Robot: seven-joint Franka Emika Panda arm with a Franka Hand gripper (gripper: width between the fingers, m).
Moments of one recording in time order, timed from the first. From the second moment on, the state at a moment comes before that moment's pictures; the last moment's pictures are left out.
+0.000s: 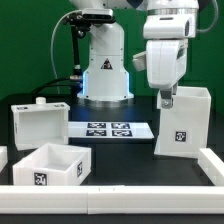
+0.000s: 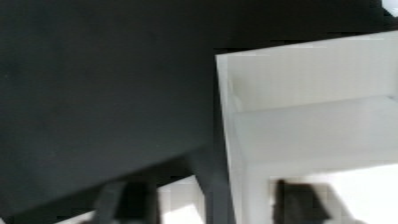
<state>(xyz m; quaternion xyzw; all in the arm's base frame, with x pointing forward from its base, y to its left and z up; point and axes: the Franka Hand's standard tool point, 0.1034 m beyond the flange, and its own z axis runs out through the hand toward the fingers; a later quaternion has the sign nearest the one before) 0.484 0.088 0.100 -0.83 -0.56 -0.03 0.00</state>
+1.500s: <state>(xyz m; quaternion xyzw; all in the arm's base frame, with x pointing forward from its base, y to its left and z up) 0.646 0.061 0.107 -0.74 -0.67 -0.02 0.02</state>
